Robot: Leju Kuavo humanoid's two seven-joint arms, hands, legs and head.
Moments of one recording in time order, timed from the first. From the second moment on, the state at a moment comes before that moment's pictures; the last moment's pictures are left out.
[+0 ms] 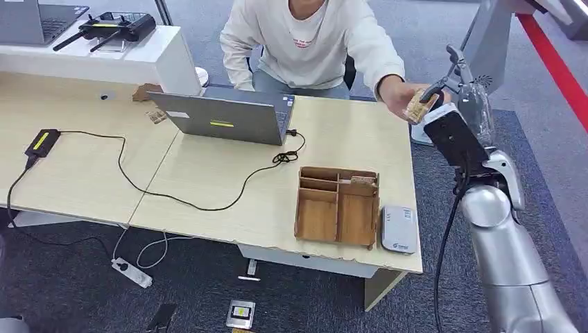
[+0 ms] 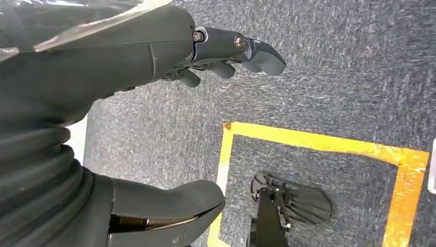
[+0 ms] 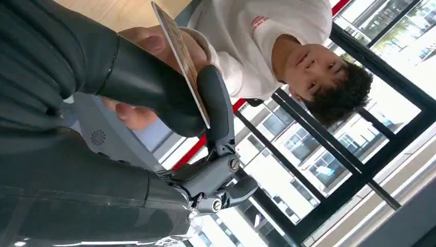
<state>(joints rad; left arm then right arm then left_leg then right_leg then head) -0.18 0.22 -1.11 -0.45 0.93 0.44 0.04 -0.73 -0.15 0.42 -1.27 0.51 -0.28 -0.17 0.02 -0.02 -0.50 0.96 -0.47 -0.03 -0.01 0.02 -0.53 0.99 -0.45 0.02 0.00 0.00</state>
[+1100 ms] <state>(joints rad) -0.17 0.19 -1.12 -0.47 1.05 0.52 0.05 -0.68 -0.30 0.45 -1.27 0.42 -0.02 -0.07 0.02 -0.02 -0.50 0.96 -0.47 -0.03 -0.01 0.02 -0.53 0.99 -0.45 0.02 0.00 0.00</state>
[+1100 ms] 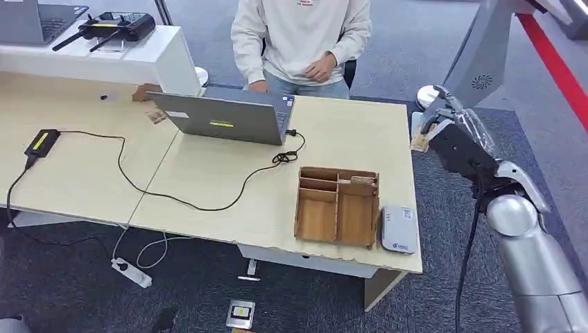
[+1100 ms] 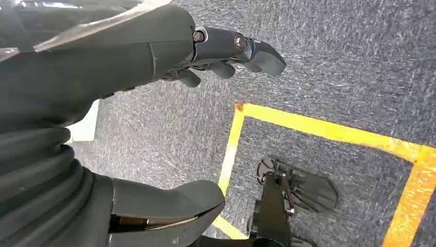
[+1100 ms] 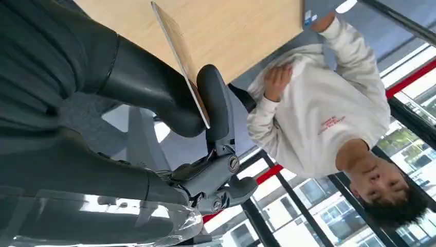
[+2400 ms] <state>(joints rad) -0.18 0.24 -1.15 -0.47 0.96 0.46 0.02 -0.42 -0.43 0.40 -1.33 0.47 -0.04 -0.02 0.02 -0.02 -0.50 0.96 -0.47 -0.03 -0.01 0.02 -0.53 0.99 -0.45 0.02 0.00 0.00</state>
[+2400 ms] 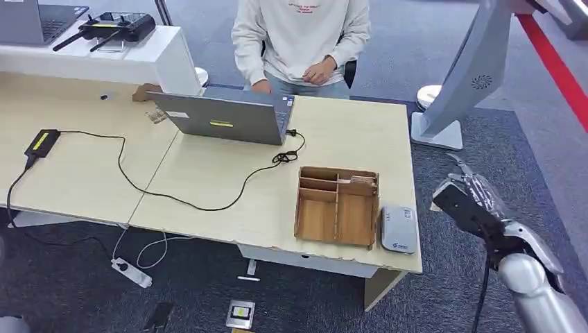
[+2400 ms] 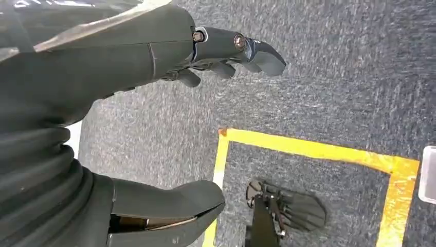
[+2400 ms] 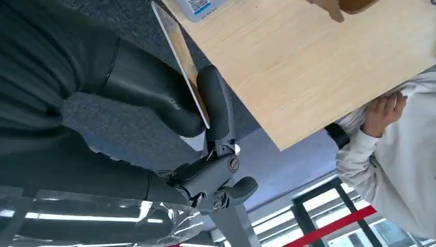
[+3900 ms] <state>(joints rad) -0.19 0.30 -1.16 -0.46 0.77 0.39 -0.01 -0.46 -0.32 0.40 -1.25 0.60 -0.06 -0.07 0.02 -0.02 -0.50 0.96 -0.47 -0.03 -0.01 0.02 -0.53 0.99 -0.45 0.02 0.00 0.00</state>
